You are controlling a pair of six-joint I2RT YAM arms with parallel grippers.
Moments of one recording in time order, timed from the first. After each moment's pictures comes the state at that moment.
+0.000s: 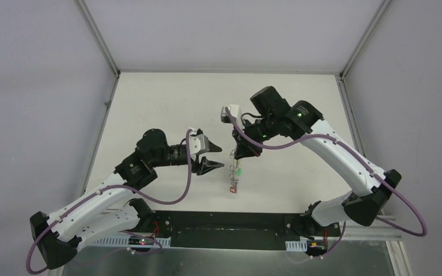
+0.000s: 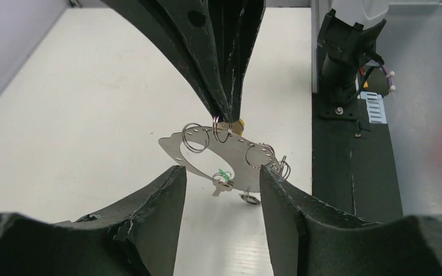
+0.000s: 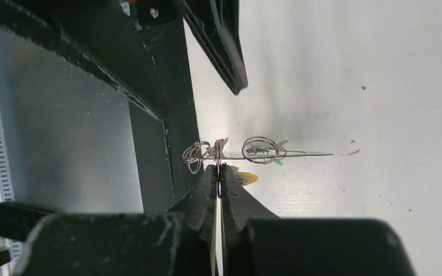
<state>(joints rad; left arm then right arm) -0.81 0.78 0.74 -0.04 0.60 0.13 0.79 1.38 1.55 -1.09 -0.64 -0.35</state>
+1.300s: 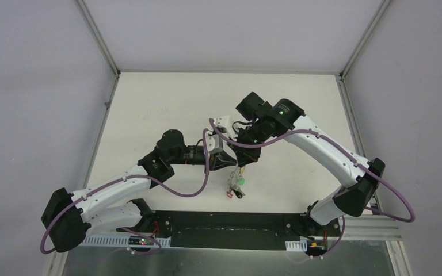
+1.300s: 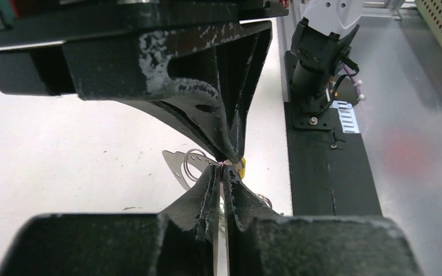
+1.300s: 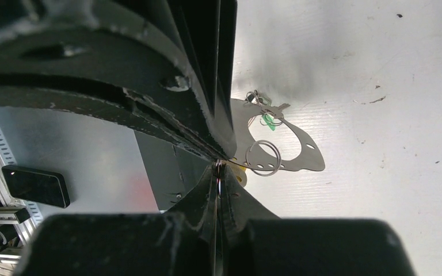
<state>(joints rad) -0.84 1.01 0.64 0.29 0.72 -0.02 0.88 1.53 1.65 -1.32 -0.46 -0.36</state>
